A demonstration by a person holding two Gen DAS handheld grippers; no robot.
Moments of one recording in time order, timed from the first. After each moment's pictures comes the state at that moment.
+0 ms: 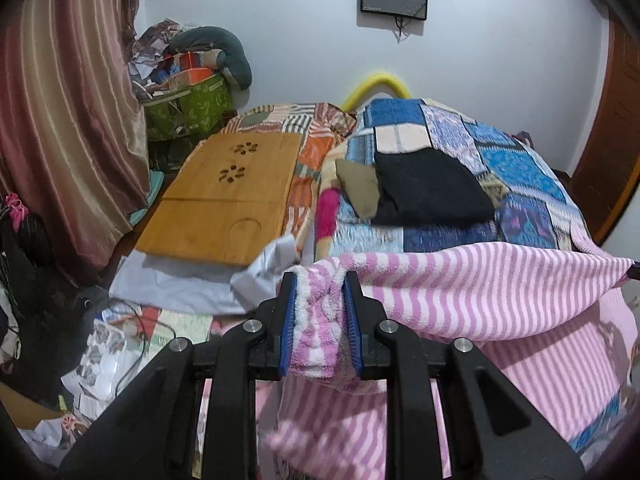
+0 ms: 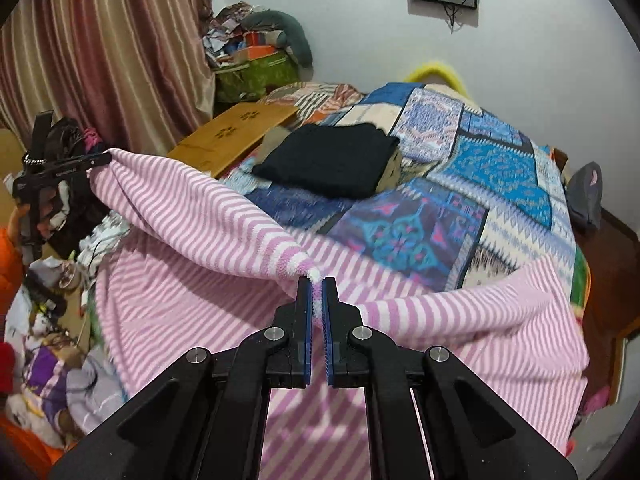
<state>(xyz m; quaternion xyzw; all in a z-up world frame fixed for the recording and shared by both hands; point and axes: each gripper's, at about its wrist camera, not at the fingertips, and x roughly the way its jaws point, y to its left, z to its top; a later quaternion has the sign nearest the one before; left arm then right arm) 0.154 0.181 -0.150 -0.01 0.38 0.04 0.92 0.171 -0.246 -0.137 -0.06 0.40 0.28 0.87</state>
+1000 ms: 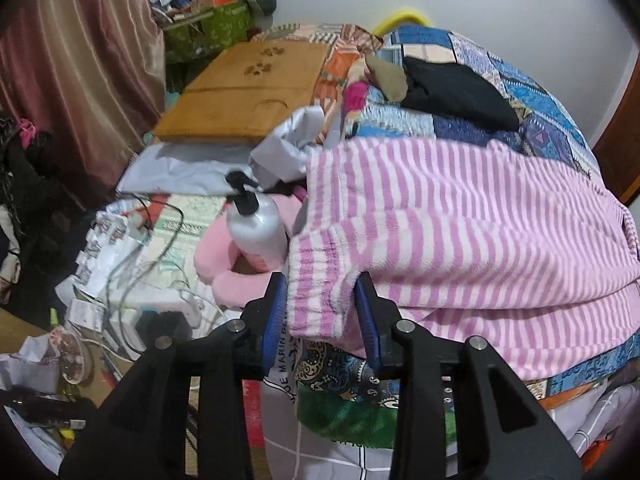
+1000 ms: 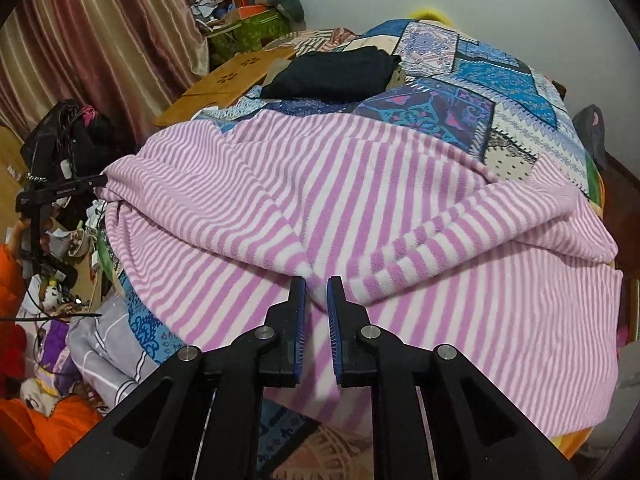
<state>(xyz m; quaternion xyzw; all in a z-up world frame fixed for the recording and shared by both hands) 0.075 0.193 -0.226 -0.04 0.48 0.08 0.87 0.093 -0.254 -0.195 -0.03 0.47 0.27 0.84</state>
